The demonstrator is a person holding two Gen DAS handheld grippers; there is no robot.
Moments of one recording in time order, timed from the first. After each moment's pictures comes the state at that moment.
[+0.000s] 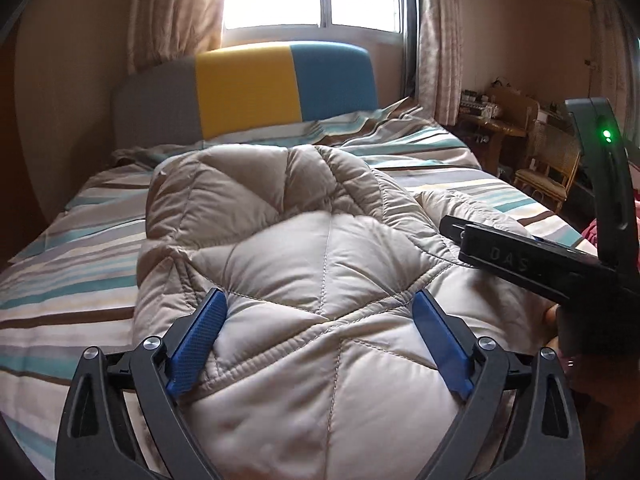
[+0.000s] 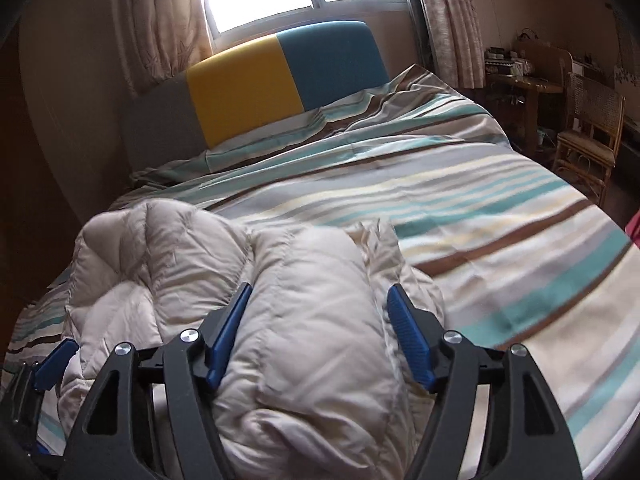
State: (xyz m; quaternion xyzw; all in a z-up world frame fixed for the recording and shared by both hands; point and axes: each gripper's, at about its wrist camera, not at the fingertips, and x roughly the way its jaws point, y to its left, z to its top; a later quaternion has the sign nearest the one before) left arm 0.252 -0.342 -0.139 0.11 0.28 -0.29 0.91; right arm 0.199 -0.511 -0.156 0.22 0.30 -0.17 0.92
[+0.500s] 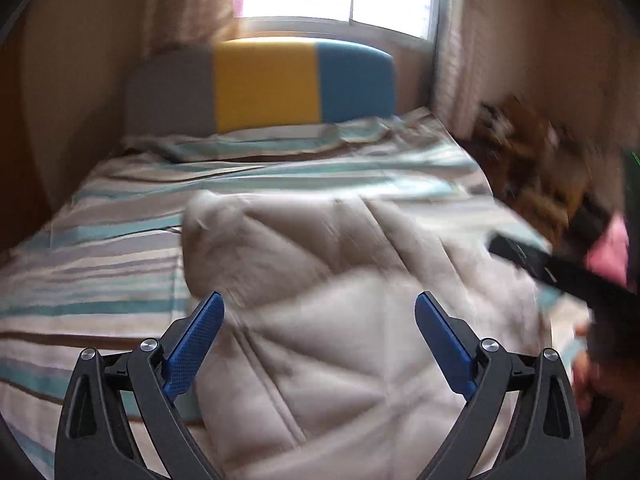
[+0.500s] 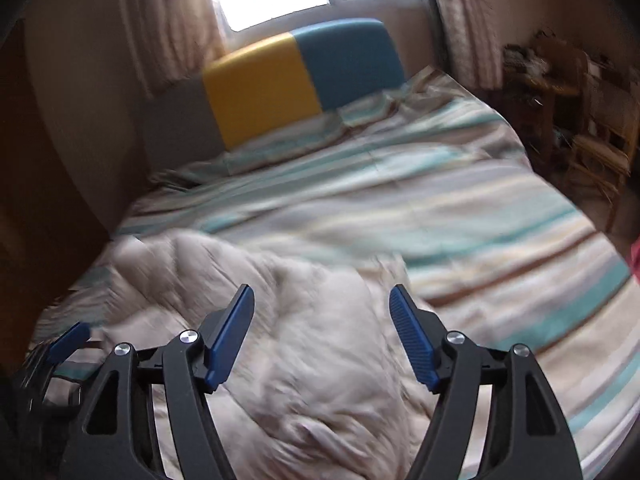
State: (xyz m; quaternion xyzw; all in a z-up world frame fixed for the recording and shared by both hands) left arm 0.319 -0.324 -0.076 0.06 0.33 -0.26 0.91; right arm 0.211 -0.524 -0.099 0.22 0.31 -0.11 0.92
